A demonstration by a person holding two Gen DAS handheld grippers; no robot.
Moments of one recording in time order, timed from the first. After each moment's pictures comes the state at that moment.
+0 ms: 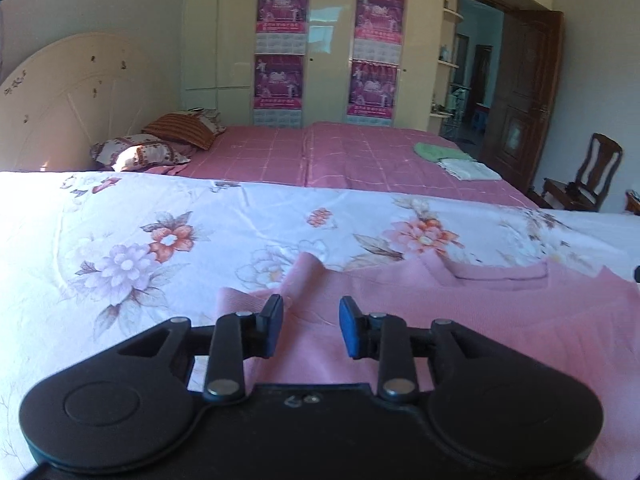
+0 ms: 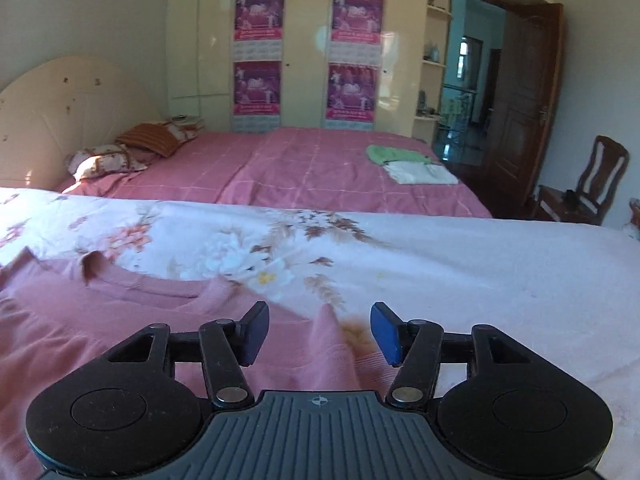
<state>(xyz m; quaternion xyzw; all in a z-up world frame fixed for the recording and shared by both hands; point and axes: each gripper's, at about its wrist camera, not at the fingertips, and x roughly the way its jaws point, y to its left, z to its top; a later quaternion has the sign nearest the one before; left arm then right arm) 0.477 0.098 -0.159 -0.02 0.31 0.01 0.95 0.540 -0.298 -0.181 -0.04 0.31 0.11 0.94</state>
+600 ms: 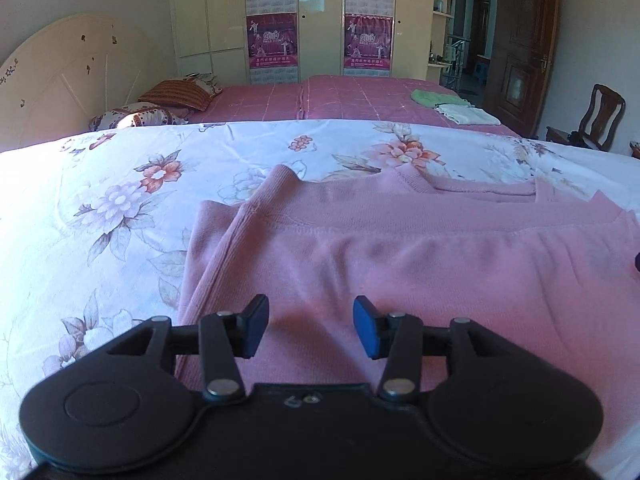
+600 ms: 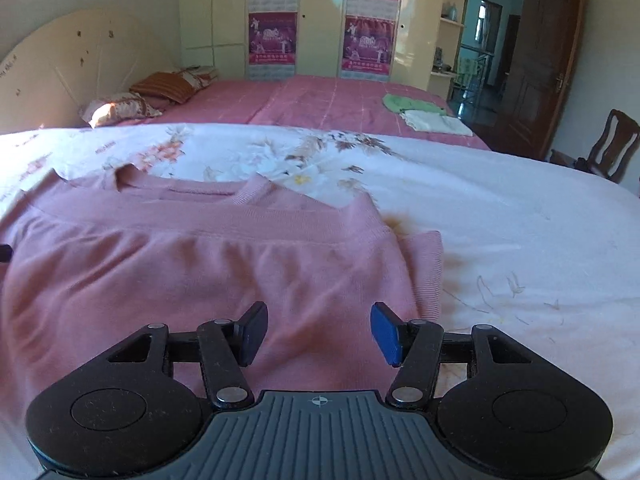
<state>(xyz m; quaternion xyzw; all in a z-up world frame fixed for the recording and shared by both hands) 0.445 0.070 -0.182 0.01 0.37 0.02 0.93 0.492 -0.281 -0.204 -0.03 0.36 0.12 0.92</state>
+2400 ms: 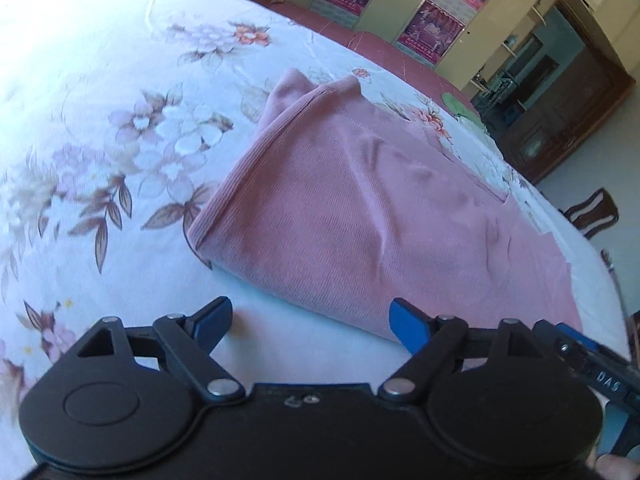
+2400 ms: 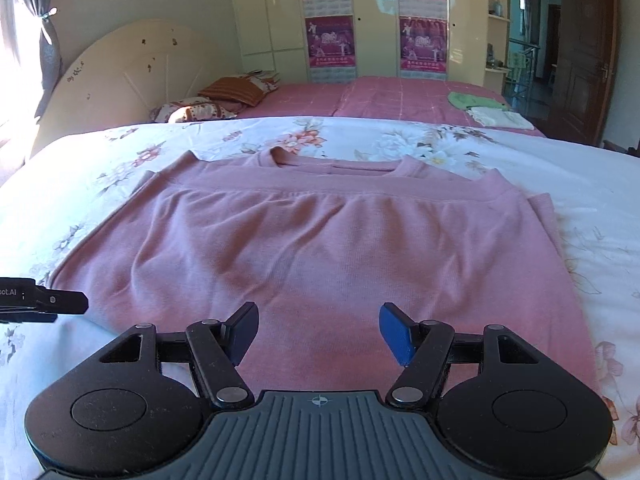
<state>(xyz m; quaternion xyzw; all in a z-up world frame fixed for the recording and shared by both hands) 0.339 0.125 -0.189 -0.27 0.44 0.03 0.86 0.402 -0.192 -0.193 0.00 0.37 0.19 0.91</state>
